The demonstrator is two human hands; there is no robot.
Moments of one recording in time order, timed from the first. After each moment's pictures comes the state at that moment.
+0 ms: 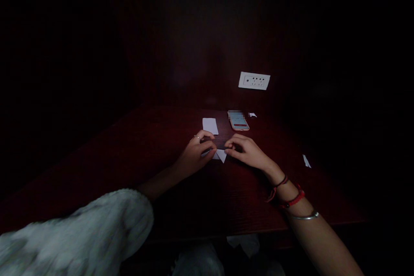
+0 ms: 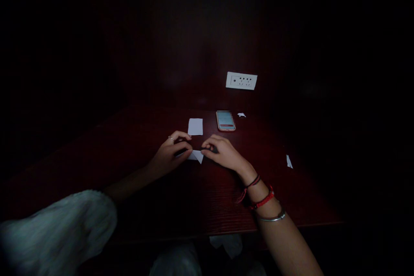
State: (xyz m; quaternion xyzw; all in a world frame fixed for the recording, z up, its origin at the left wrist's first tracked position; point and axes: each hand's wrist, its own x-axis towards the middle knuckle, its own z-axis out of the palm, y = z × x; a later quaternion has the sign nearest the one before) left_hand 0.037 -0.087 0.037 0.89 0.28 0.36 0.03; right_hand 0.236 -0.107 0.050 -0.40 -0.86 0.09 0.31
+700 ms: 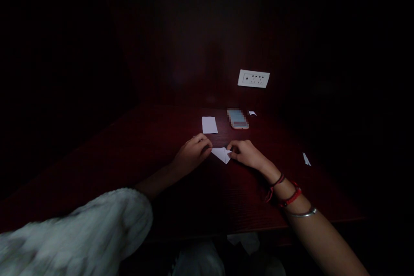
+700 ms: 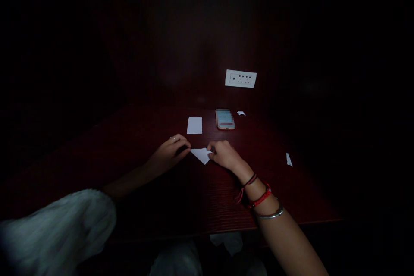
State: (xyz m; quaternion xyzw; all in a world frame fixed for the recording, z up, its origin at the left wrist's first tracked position) left_hand 0.034 -0.076 0.018 0.89 0.34 0.29 0.02; right_hand 0.239 -0.097 0.026 -0.52 -0.81 0.13 0.22
